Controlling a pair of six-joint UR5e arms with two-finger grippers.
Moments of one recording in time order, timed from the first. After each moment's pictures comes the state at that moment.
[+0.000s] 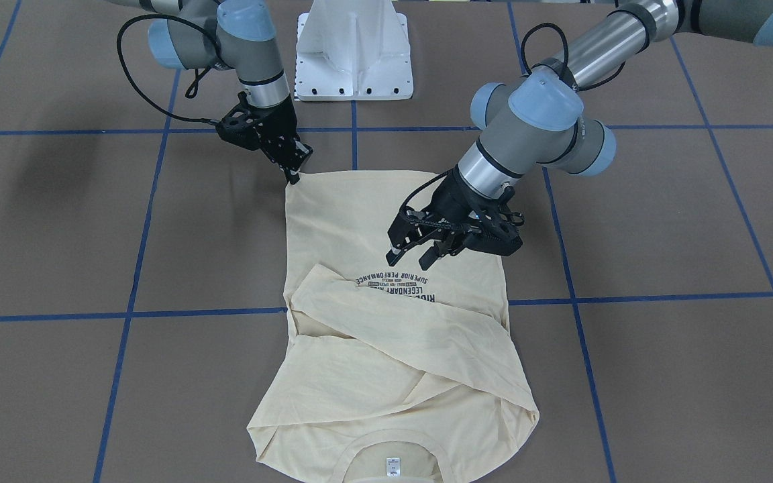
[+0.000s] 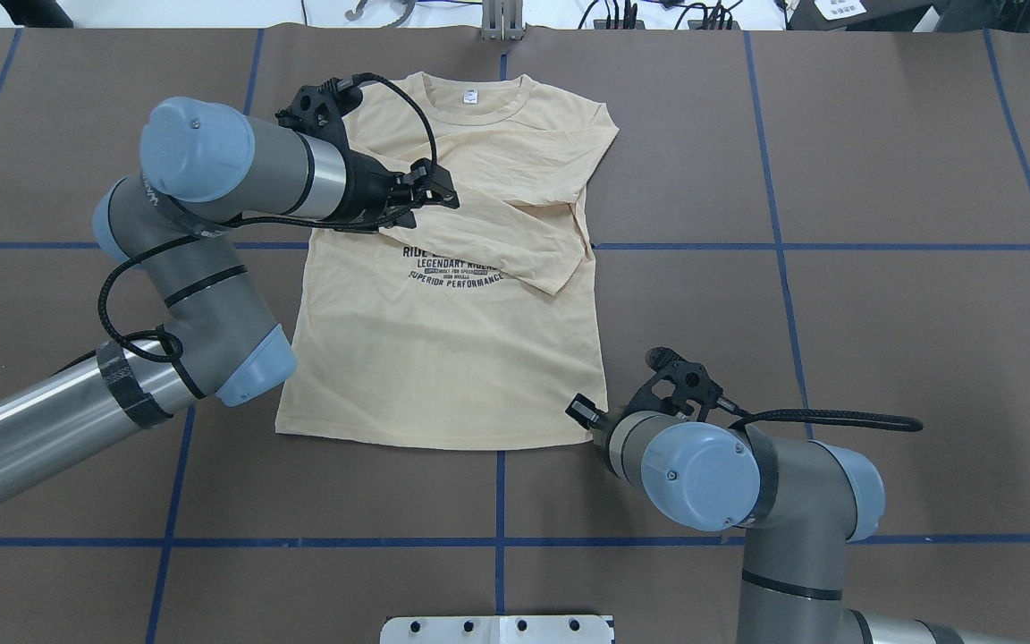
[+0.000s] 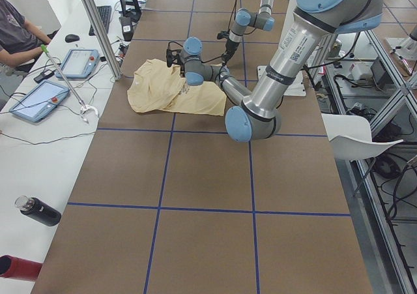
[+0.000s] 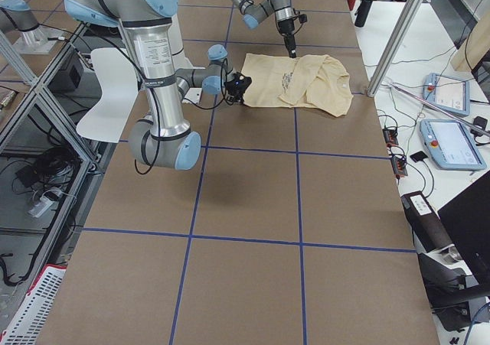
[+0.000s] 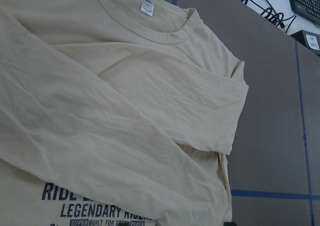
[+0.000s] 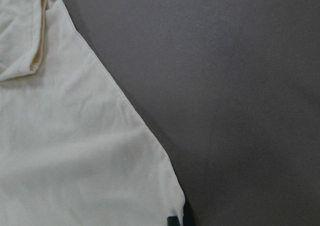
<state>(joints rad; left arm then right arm) -0.71 -2.20 -1.46 -2.40 -1.93 -1.51 0.25 -1.20 1.86 -1.29 1.45 2.02</state>
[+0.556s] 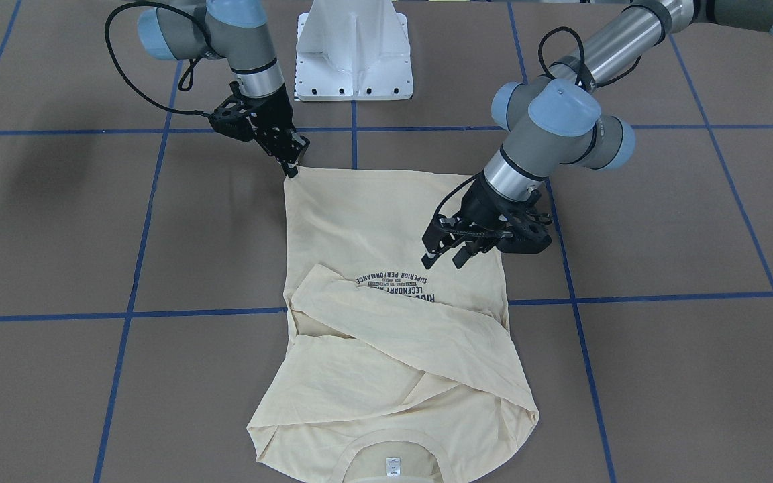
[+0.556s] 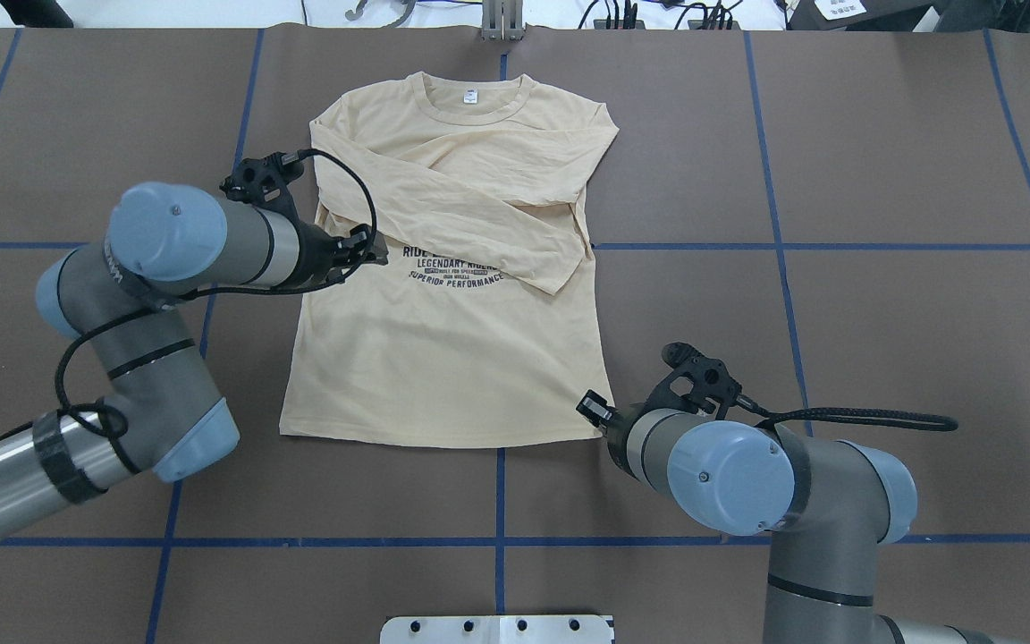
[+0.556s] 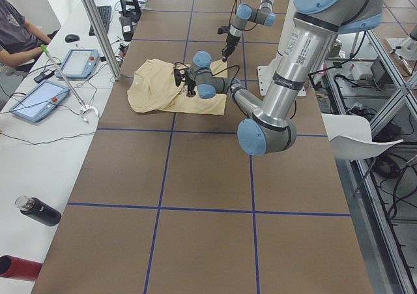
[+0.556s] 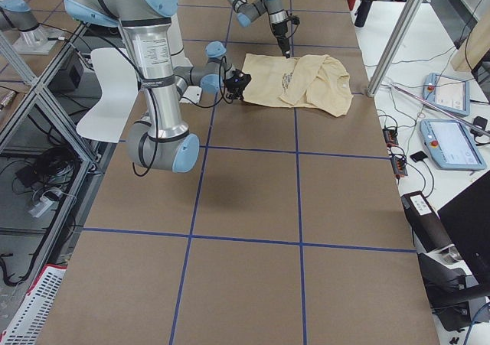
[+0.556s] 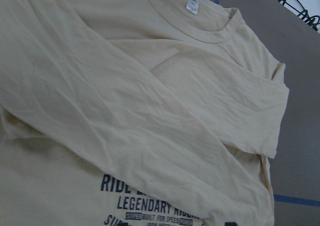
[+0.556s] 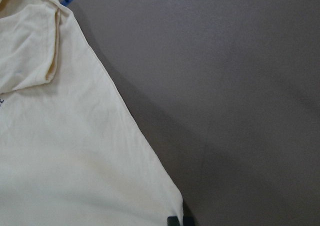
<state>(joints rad) -0.62 -1.98 -1.64 -2.20 -1.76 -1.53 0.26 -1.24 1.92 -1.29 1.45 2.02</state>
